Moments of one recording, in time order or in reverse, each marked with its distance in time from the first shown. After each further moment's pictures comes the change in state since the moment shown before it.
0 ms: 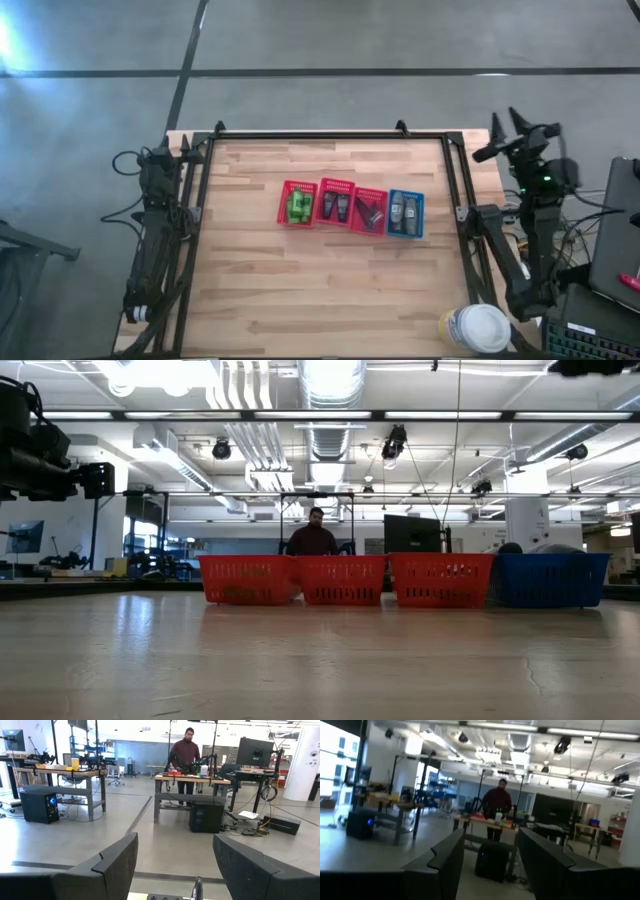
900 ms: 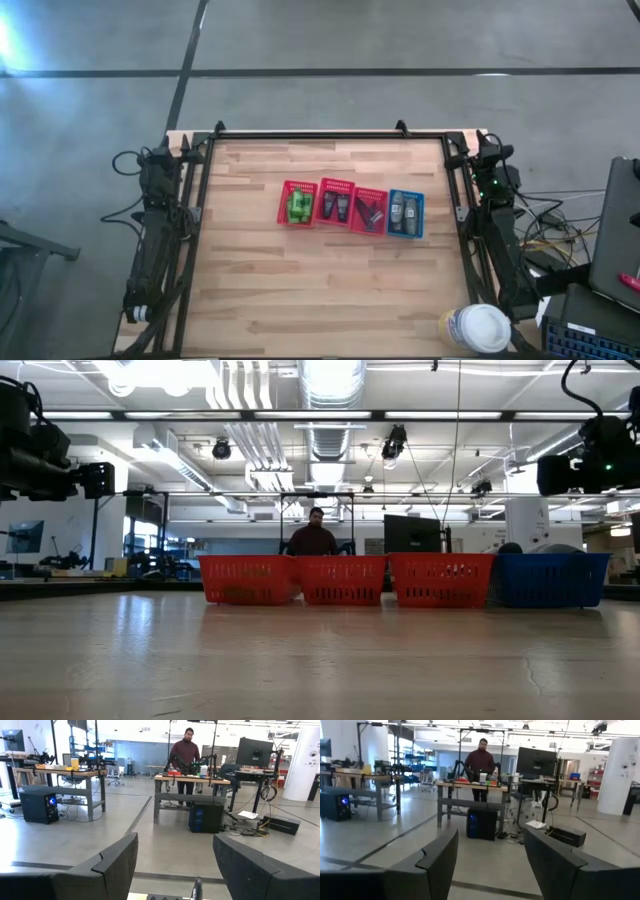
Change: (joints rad) left arm 0.000 0.002 0.000 0.001 0.002 0.000; right arm 0.001 -0.170 -0.661 0.334 0.159 0.076
